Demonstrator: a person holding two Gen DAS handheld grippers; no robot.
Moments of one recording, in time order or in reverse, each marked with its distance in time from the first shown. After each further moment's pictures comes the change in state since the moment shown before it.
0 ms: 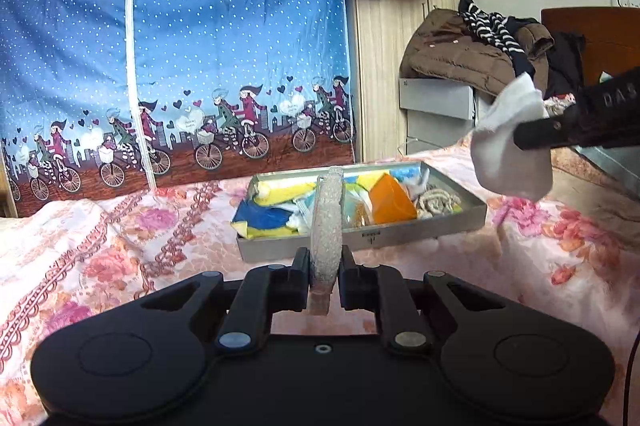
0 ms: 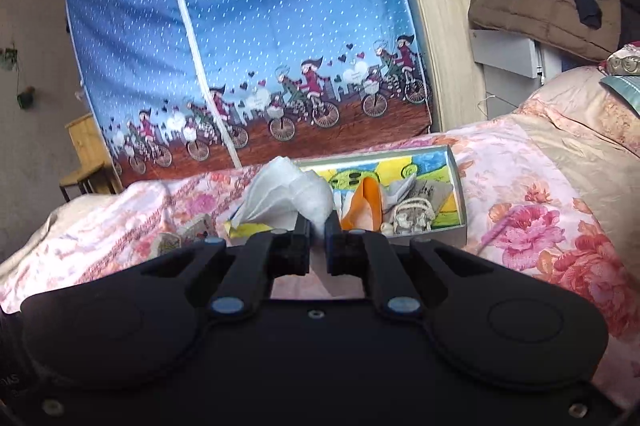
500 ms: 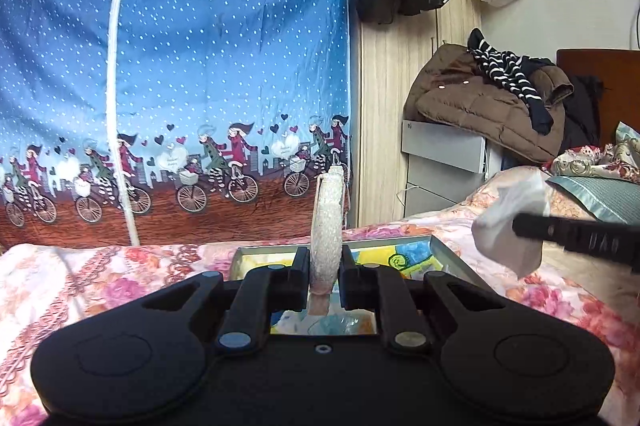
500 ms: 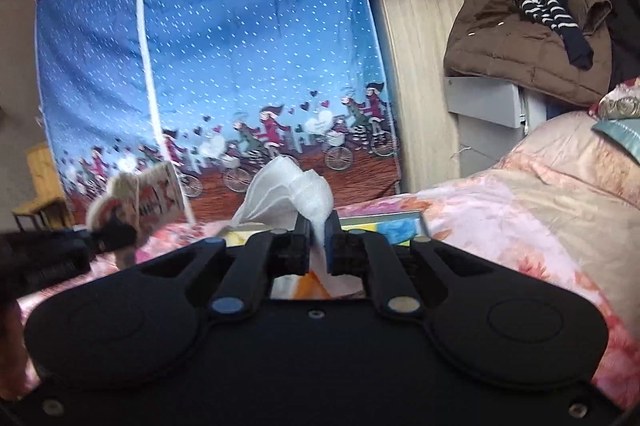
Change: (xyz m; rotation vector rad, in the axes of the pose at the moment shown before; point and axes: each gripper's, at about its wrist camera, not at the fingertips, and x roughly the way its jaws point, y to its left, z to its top) left arm 0.107 0.010 0.092 -0.048 -0.060 -0.042; right arm 0.081 -0.029 0.023 -0.039 -0.163 -0.111
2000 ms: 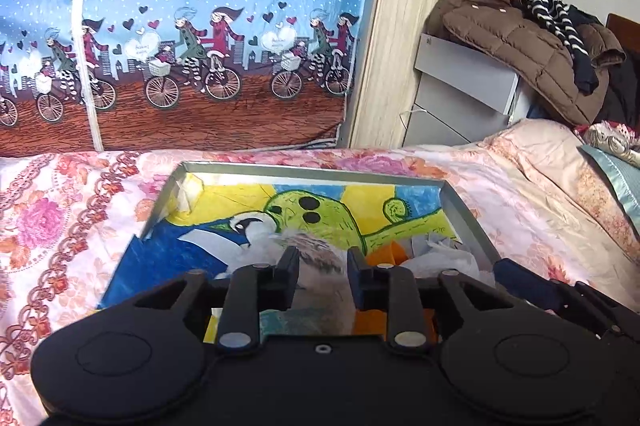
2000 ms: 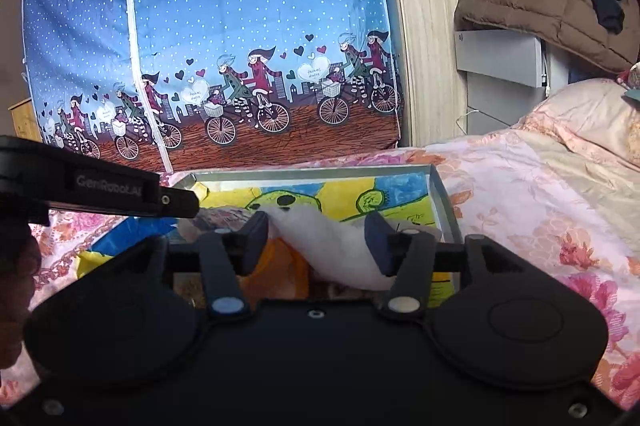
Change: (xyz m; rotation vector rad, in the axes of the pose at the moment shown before) left arm 0.139 -0.011 -0.003 -0.146 0.288 -0.015; right arm 0.102 -0.005 -0.045 -0.045 0.118 -0.018
